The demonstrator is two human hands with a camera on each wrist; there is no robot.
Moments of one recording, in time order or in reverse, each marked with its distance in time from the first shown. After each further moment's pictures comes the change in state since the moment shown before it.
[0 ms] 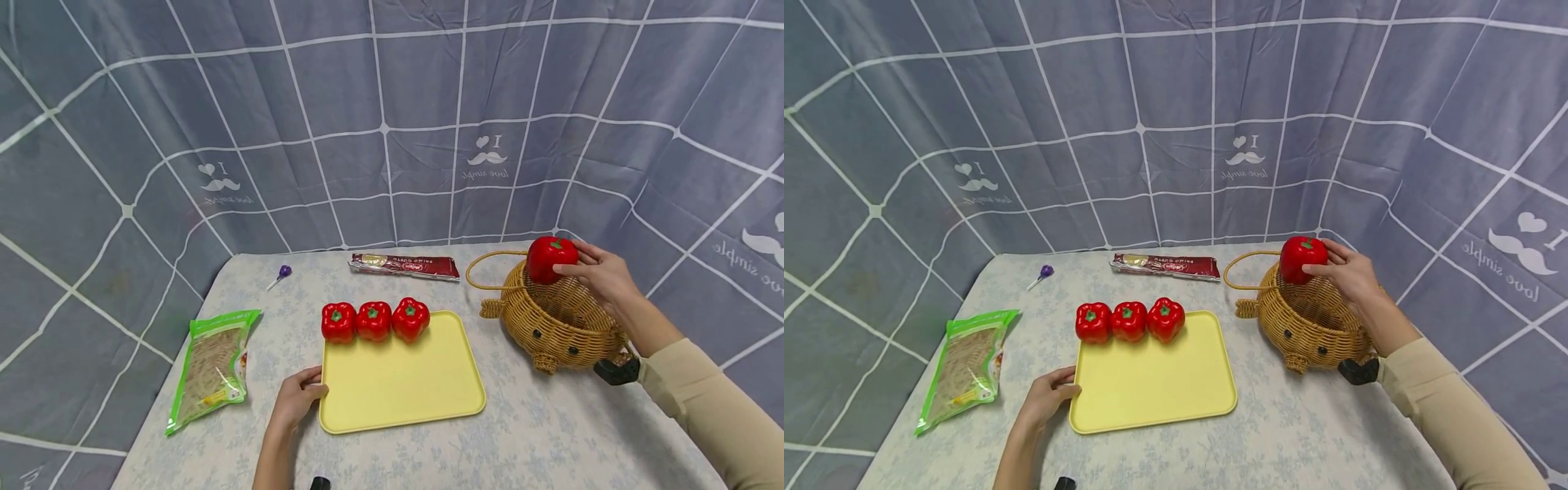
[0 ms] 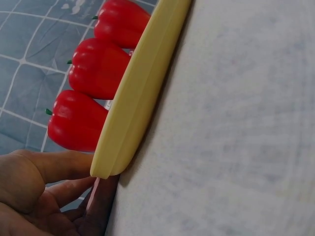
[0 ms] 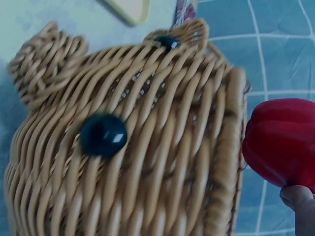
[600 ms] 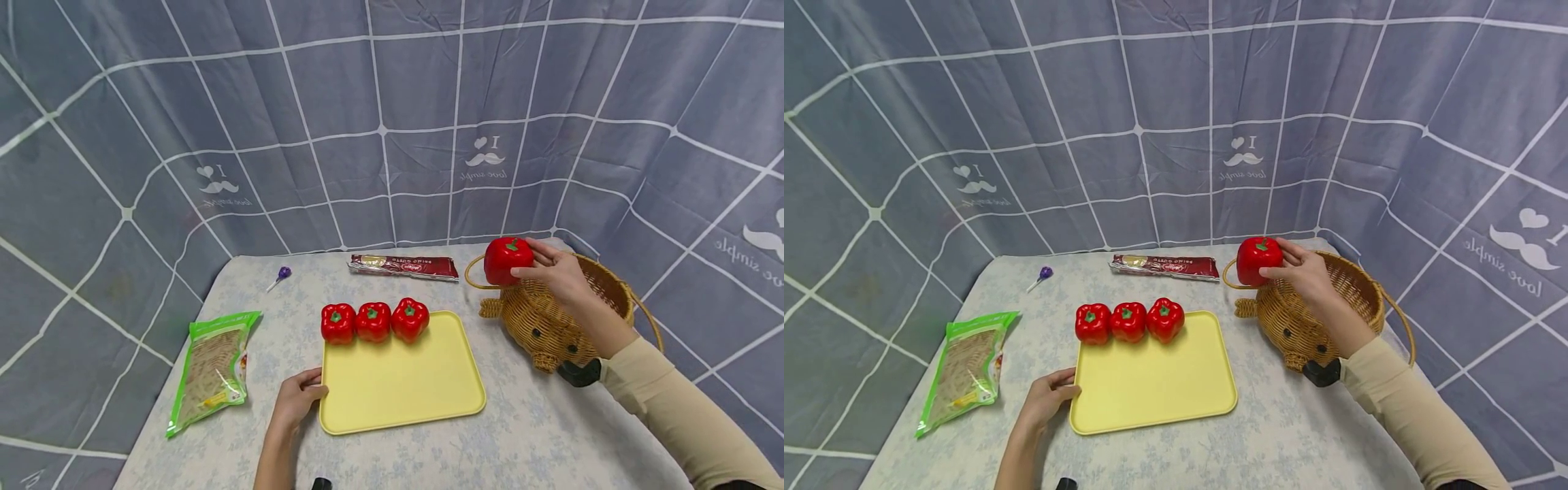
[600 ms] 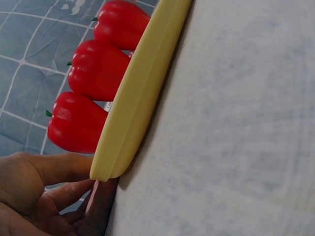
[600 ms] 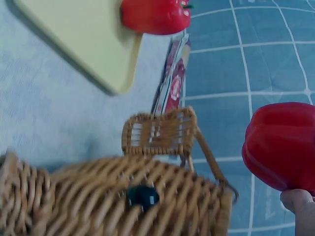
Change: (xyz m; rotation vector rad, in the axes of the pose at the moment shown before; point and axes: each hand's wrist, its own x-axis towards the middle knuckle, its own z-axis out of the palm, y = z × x) left_hand -0.002 0.003 0.000 -0.034 0.005 -0.009; right_hand -0.006 0.006 0.059 -0.274 -0.105 -0.130
